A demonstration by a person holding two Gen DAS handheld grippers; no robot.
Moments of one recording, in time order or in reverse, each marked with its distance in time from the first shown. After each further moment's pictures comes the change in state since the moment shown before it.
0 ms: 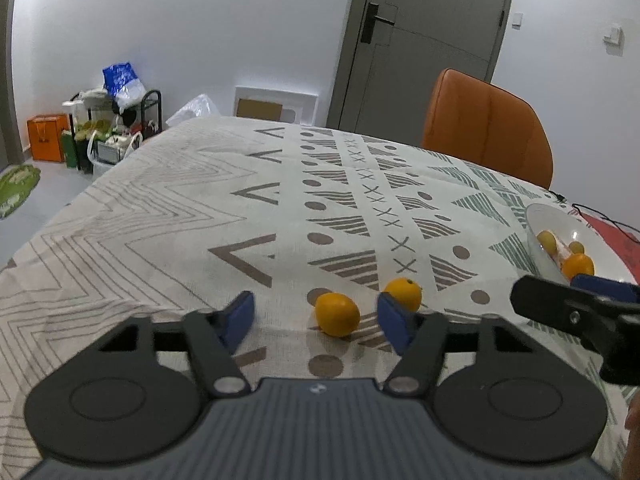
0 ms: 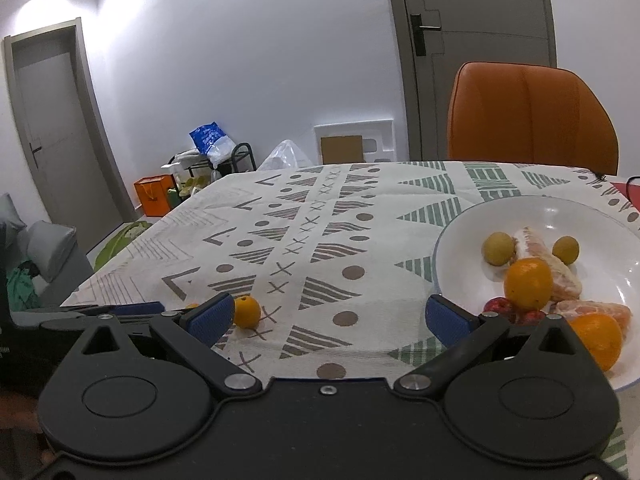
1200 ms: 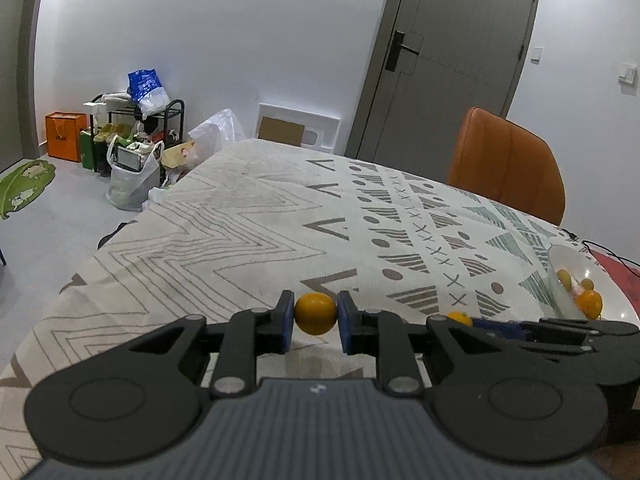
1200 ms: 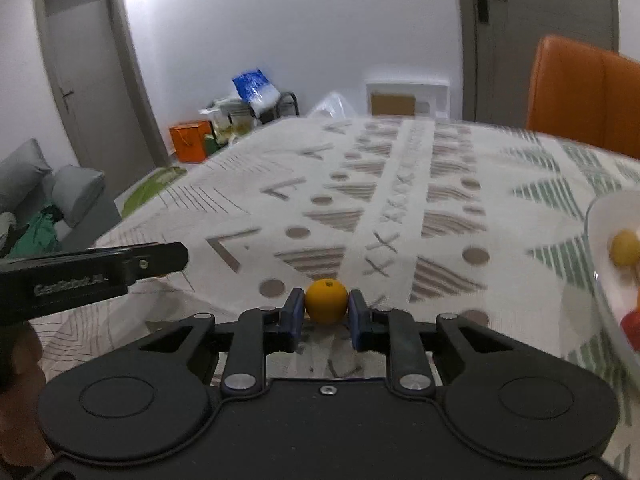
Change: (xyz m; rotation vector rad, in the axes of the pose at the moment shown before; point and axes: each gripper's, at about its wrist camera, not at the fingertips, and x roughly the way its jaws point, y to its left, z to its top) left arm -0.029 0.059 0.014 -0.069 -0.059 0.009; right arm 0.060 0.058 -0.001 -0.110 0.139 0.109
